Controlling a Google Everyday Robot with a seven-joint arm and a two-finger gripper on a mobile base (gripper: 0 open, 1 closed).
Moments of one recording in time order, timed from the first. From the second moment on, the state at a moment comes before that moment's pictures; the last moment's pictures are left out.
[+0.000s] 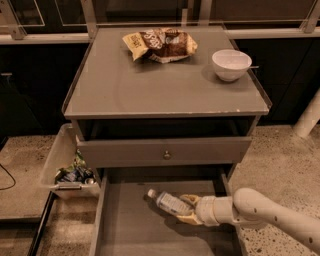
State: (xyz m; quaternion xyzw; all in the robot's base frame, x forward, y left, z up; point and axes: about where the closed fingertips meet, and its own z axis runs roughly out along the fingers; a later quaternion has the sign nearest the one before) arm 0.470 -0.100 0.433 -0.51 0.74 0.28 0.35
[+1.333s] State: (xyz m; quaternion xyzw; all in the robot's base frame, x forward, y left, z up) arm 0.468 -0.115 0.545 -0.56 0.69 0.30 0.35
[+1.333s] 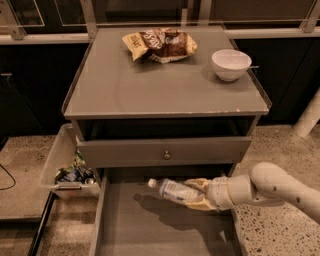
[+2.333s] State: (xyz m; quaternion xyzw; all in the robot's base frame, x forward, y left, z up) arm 0.447 -0.128 0.737 -0.63 0.61 0.25 0.41
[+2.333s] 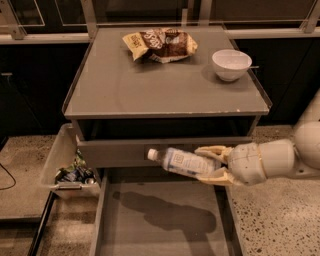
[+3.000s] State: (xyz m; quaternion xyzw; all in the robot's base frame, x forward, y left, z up) arm 0.471 -0.140 0.815 -0.64 0.60 0.22 0.44
